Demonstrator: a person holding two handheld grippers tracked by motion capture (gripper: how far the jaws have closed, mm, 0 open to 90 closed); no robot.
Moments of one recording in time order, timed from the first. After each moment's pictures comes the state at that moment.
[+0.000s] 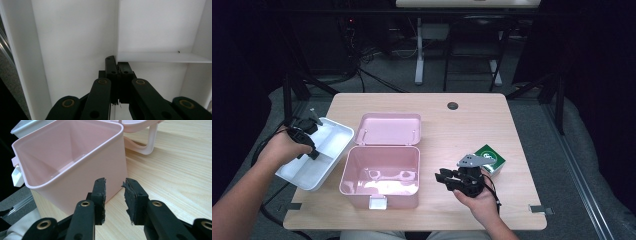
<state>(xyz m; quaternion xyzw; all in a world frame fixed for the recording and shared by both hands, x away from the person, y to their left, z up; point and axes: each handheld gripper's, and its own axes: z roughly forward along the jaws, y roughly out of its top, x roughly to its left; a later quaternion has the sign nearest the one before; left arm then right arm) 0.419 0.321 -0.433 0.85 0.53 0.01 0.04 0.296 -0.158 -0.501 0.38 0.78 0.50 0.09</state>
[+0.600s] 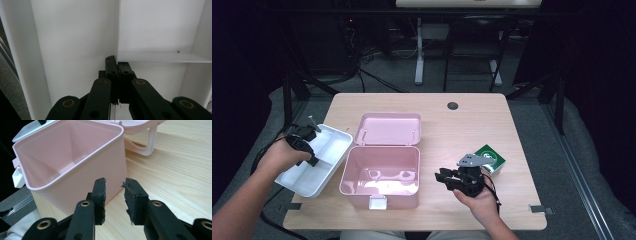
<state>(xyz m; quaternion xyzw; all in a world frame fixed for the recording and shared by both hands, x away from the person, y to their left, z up) 0.410 0.327 -0.453 0.84 0.54 0.00 0.04 0.296 -0.157 -0.499 0.38 0.78 0.50 0.09</state>
